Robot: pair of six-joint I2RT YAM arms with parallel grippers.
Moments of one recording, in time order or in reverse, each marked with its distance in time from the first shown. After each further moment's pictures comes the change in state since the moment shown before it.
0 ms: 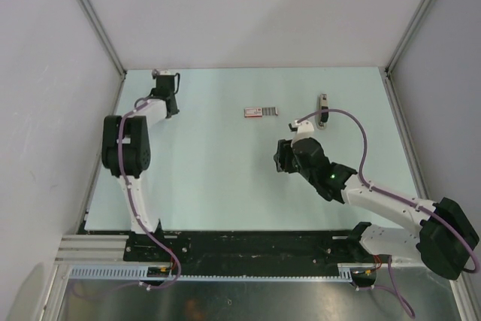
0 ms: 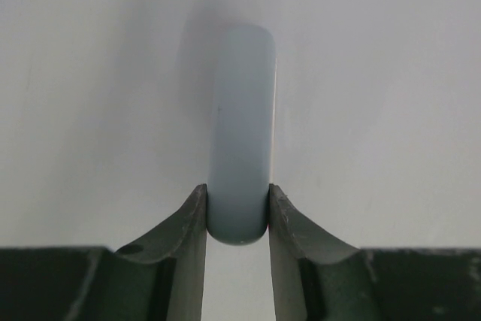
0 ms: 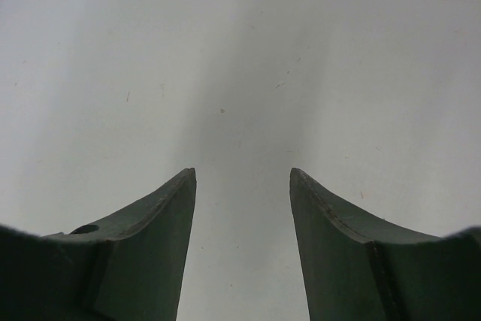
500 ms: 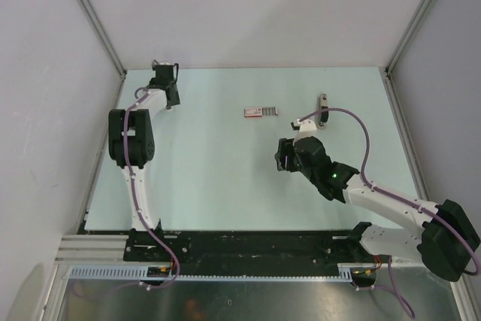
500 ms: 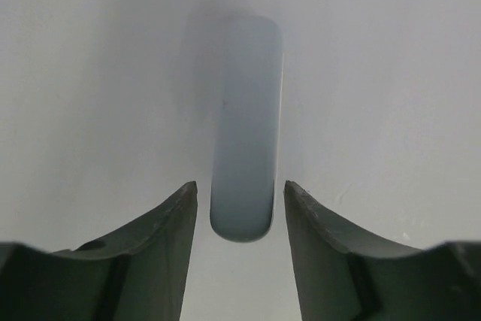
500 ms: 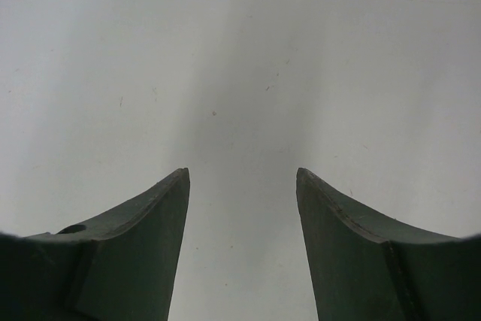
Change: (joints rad) left arm 0.021 0.114 0.193 -0.103 0.028 0.005; right arm -0.008 -0.021 0.005 -0.027 0.014 0.003
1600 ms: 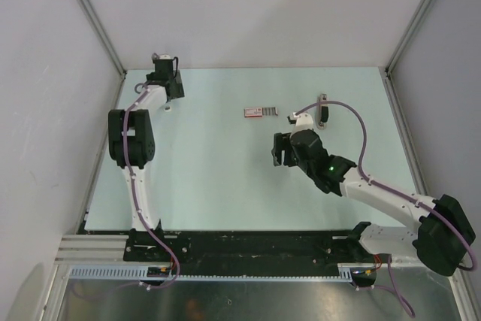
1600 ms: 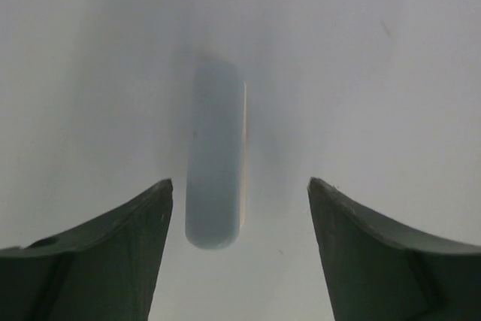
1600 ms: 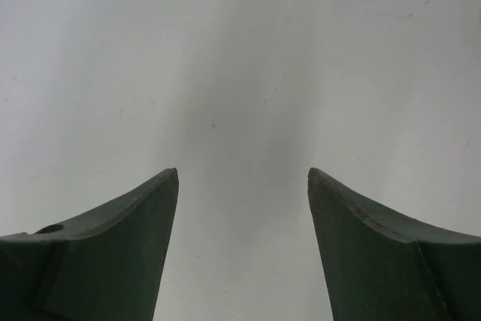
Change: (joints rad) left arm -0.006 -0.007 0.069 0.001 0.032 0.003; right arm -0.010 0.064 0.103 -0.055 0.005 -0.024
